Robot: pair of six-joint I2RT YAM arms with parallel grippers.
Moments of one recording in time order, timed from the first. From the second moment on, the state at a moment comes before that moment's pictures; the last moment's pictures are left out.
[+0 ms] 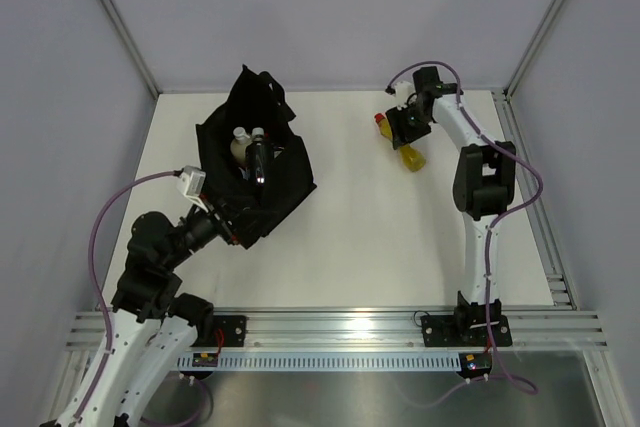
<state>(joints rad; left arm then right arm) -0.35 0.38 0.61 -0.25 0.47 -0.53 0.18 2.28 2.01 -0.85 -0.22 -0.33</state>
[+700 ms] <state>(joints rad) -0.75 0.69 0.73 -0.09 0.42 -0.54 0.07 2.46 2.31 -1.22 -0.50 -0.31</state>
